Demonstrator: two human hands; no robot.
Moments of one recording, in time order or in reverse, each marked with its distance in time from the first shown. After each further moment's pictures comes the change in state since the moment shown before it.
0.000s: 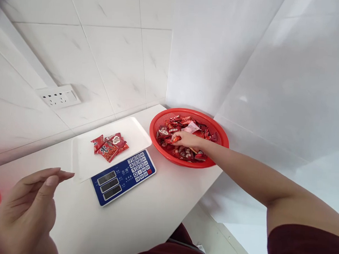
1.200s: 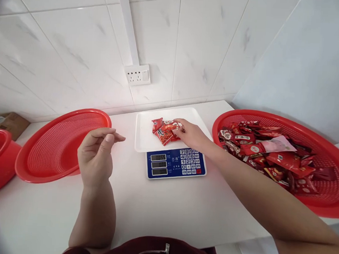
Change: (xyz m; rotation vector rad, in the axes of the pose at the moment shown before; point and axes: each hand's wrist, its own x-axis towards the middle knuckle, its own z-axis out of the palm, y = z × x) left_hand 0.013 0.006 -0.028 -0.346 0.103 0.089; right_hand 0.040 -0.166 0.085 0.080 0.104 -0.378
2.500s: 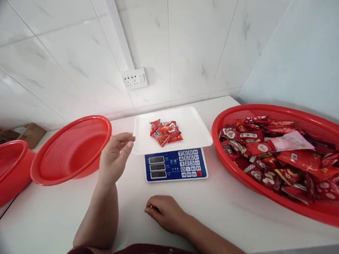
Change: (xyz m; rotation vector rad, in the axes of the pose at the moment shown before) left_hand -0.007 -0.024 0.022 0.407 -0.234 -0.057; right_hand -0.138 0.006 0.135 0.291 -0.472 -0.280
